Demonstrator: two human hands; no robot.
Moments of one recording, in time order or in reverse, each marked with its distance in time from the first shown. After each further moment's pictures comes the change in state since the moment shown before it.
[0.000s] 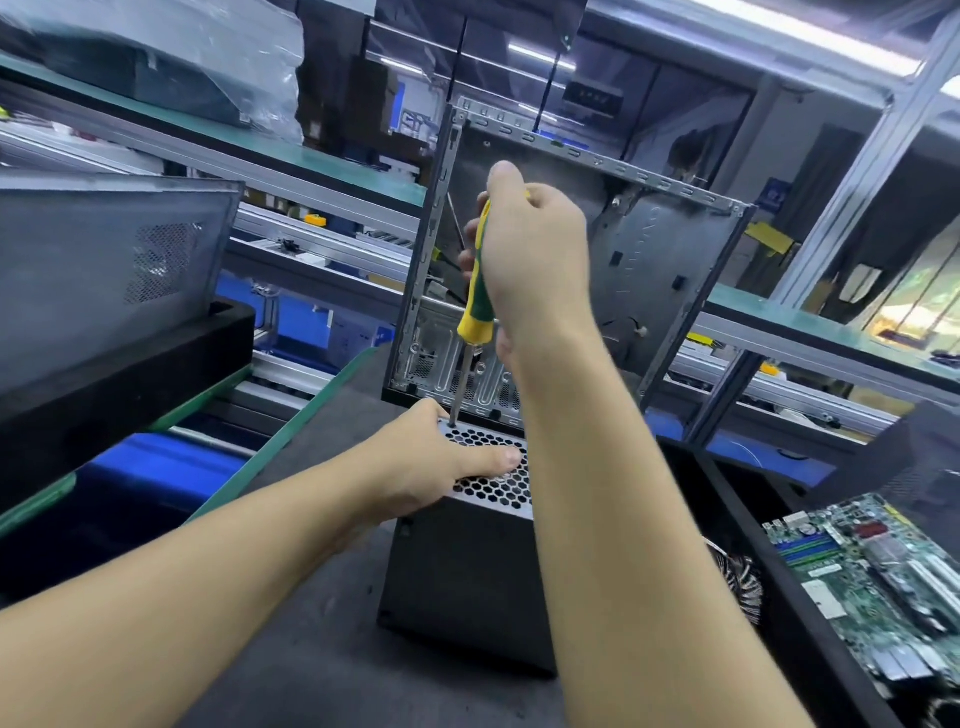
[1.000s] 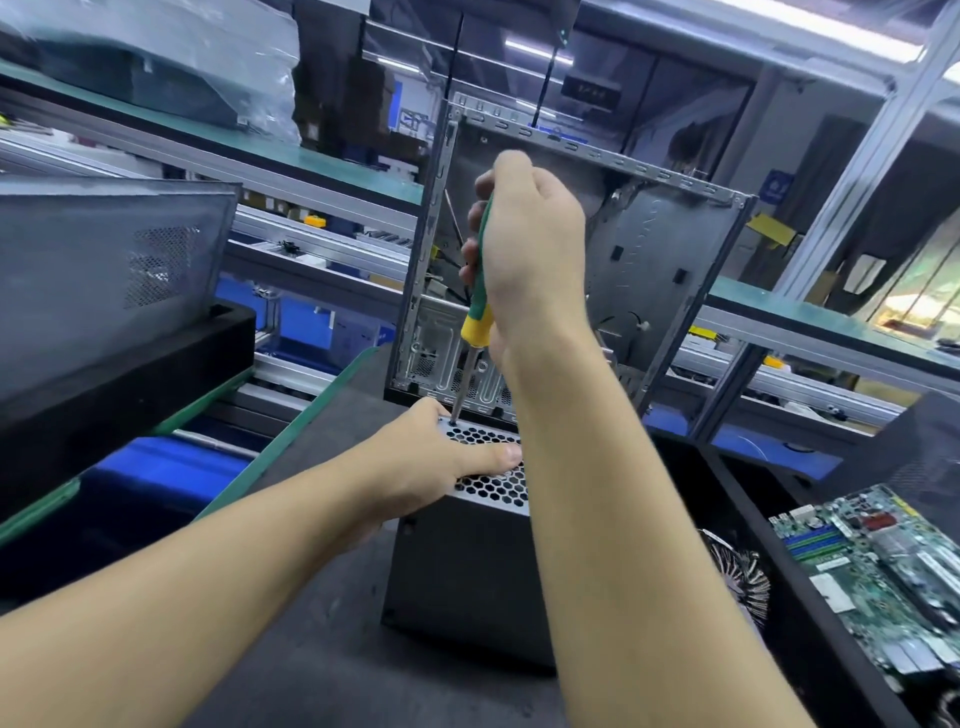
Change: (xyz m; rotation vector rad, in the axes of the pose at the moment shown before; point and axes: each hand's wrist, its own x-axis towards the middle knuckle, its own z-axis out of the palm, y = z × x) left_hand 0.003 -0.004 0.001 -0.089 0.001 0.046; right_hand -0.008 -0.006 0.002 0.167 -0.023 -0.009
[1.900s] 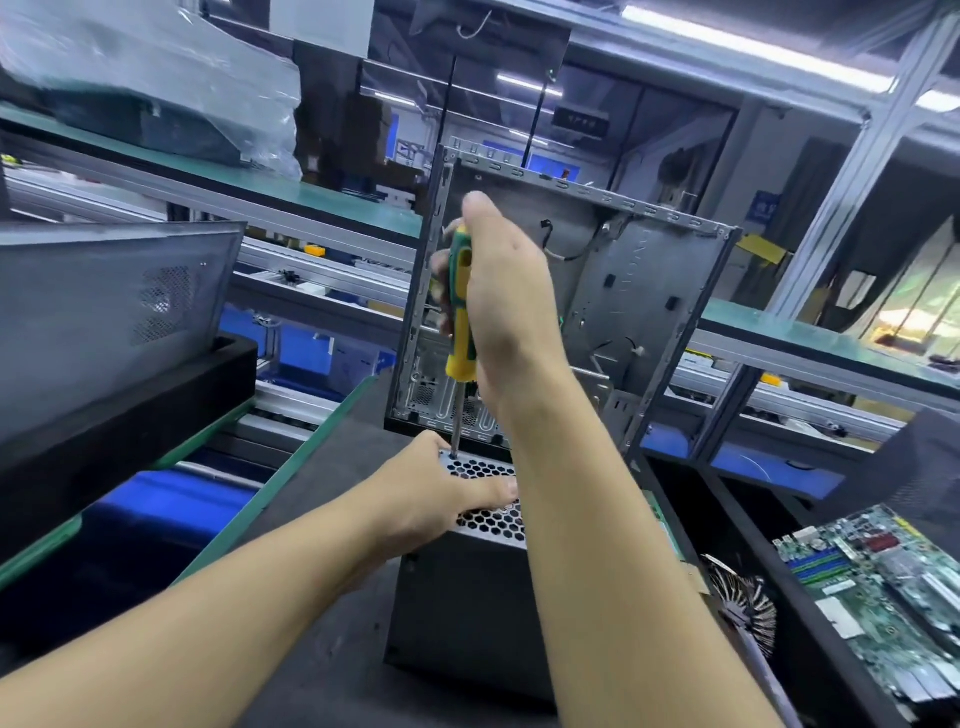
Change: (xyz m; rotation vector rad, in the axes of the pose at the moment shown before) left_hand -0.006 0.005 -0.001 0.039 0.005 -0.025; right_hand -0.003 0.005 -0.001 0.039 -0.205 -0.019
